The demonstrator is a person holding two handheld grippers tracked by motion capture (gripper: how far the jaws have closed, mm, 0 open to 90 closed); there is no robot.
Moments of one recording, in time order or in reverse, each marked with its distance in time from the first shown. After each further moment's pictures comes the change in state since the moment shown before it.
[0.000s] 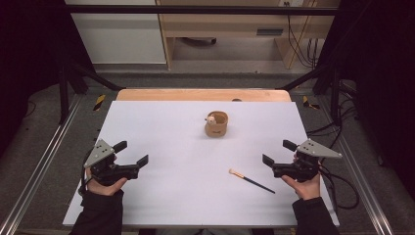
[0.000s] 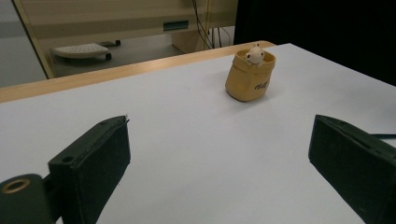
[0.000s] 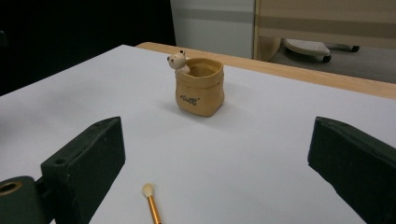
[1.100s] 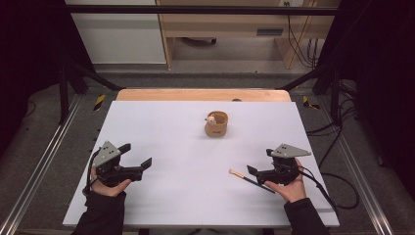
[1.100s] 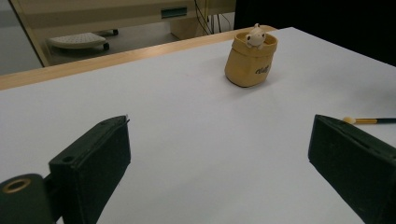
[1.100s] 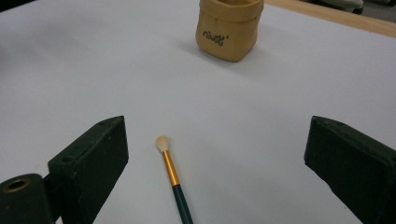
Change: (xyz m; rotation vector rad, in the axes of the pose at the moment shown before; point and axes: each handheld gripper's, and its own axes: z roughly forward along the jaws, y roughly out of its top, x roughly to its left) left arm -0.004 -0.008 0.009 0.047 -0.001 0.017; right arm 0.024 -0.018 0.038 0.234 0.030 -0.079
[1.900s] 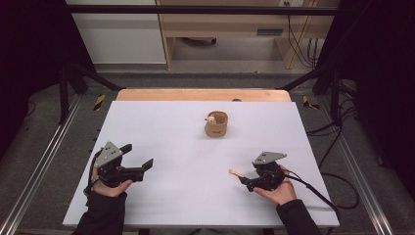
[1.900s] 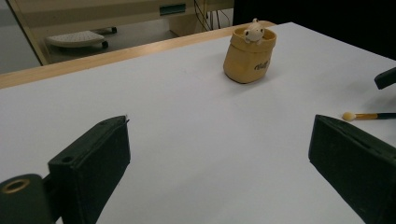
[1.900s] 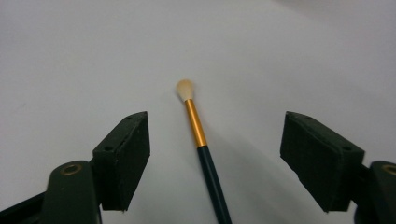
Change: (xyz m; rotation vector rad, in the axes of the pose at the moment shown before) left arm -0.002 -0.001 0.002 0.013 -0.003 0.013; right arm 0.016 -0.018 0.036 0.222 0.054 -0.087
